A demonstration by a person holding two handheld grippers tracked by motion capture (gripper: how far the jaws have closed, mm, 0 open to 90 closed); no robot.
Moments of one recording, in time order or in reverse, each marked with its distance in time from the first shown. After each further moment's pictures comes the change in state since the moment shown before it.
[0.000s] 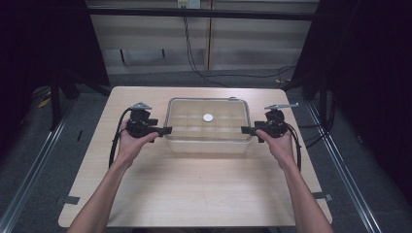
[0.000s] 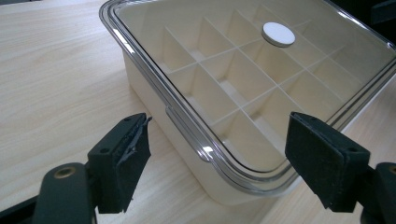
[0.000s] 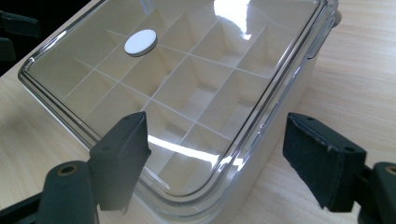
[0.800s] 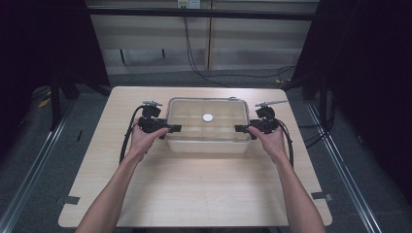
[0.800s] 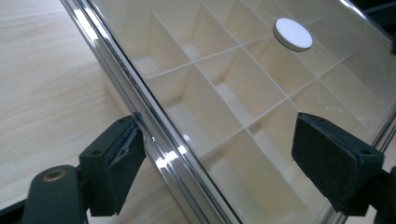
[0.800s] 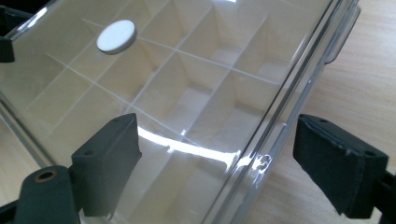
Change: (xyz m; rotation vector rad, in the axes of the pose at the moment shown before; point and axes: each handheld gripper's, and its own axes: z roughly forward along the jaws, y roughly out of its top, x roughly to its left) left arm 0.006 0.009 0.044 0.059 -0.063 -0.079; right arm -0.003 0.009 0.032 0.064 -0.028 0.006
